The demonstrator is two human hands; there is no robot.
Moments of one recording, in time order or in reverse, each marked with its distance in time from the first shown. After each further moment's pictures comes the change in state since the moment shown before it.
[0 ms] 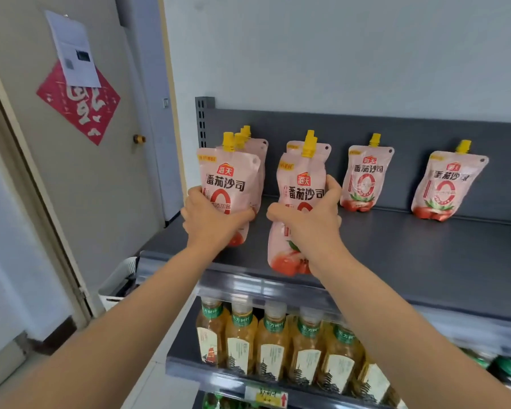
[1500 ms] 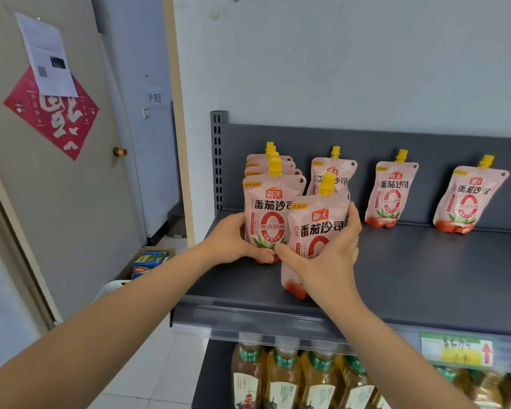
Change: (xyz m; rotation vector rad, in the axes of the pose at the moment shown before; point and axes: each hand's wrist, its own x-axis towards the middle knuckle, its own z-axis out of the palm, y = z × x) left_hand 0.095 -0.047 -0.016 -0.037 -0.821 0.227; right_hand 0.002 0.031 0.079 -0.229 0.205 -0.215
